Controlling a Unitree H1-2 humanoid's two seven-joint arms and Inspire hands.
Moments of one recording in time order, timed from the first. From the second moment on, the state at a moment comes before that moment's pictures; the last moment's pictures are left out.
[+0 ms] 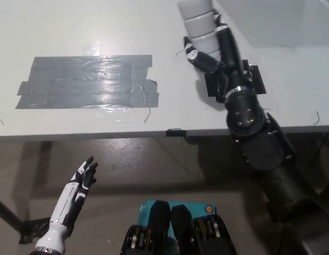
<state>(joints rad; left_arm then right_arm) -0.07 0.20 -0.04 0.14 0.08 -0.16 -0.07 -0.96 -0.01 0.19 0.86 -0.25 -0.17 -0.29</state>
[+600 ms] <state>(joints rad) -0.08 0.20 -0.04 0.14 0.08 -0.14 -0.07 -1.07 0.03 0.17 1.30 -0.25 -0.18 -0.32</state>
